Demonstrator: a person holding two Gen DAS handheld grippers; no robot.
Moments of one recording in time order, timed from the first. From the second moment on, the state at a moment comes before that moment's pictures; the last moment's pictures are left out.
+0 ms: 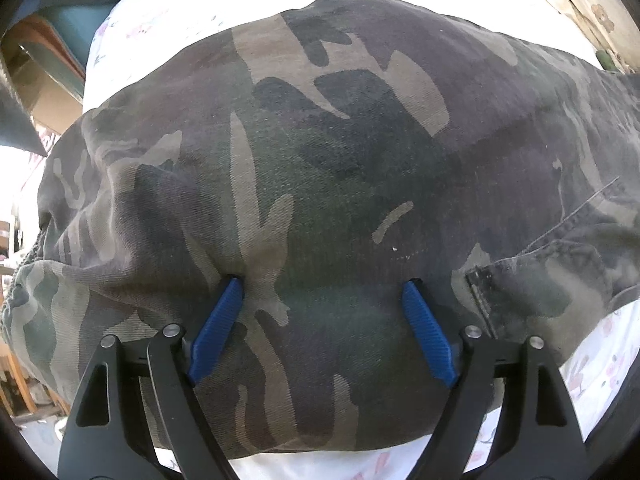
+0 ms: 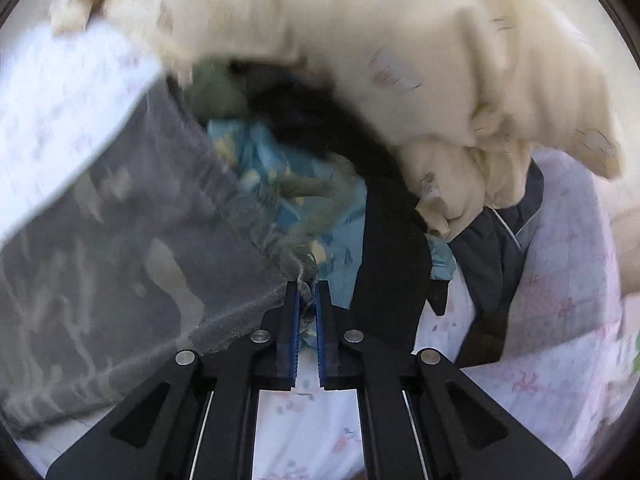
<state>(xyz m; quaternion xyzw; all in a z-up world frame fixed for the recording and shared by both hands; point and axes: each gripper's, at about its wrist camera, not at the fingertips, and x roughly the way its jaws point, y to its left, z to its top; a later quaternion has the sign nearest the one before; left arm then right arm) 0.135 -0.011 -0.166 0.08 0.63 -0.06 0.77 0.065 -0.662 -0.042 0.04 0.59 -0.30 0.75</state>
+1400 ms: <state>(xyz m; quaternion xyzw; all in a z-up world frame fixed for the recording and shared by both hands) 0.096 -0.085 -0.165 0.08 0.62 -0.13 0.77 0.045 -0.283 -0.116 0.02 0.59 0.00 0.81</state>
